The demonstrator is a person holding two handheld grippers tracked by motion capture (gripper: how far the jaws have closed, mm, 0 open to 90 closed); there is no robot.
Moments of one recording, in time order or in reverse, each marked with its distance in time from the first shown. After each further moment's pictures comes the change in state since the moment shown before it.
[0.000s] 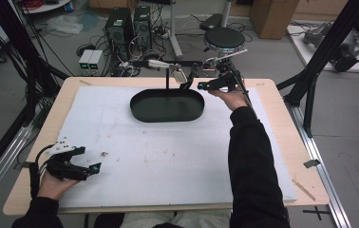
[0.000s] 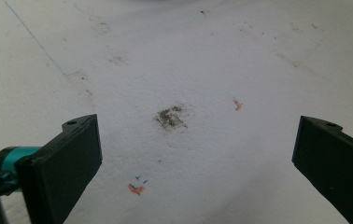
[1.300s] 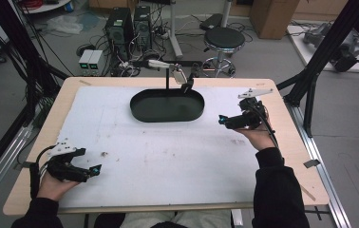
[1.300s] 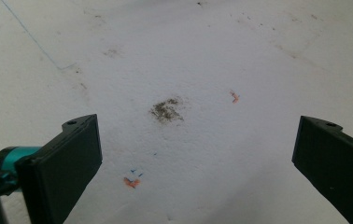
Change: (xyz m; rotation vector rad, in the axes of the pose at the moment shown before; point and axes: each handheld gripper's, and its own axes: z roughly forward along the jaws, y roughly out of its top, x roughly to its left) left arm -0.003 -0.001 0.001 0.020 -0.002 0.008; right arm 0.004 -0.111 -0.062 -0.052 -0.052 -0.082
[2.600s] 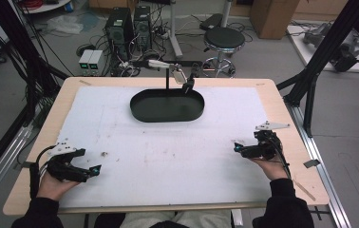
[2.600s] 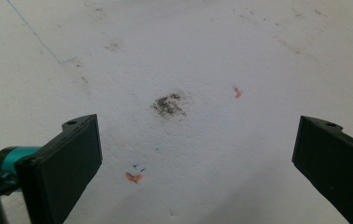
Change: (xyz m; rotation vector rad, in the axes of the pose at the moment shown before) left arm 0.001 -0.001 0.001 0.018 0.001 -0.005; right arm -0.014 -0.107 -0.013 0.034 -0.006 0.113
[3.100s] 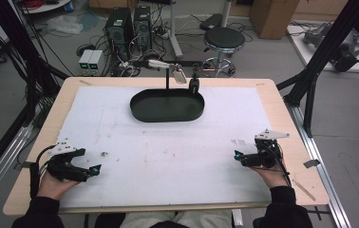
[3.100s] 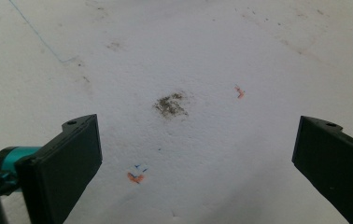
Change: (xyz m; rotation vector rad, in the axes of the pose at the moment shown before) left arm 0.001 0.000 0.000 0.000 0.000 -0.005; right arm 0.011 -0.021 -0.005 0.001 -0.029 -0.030
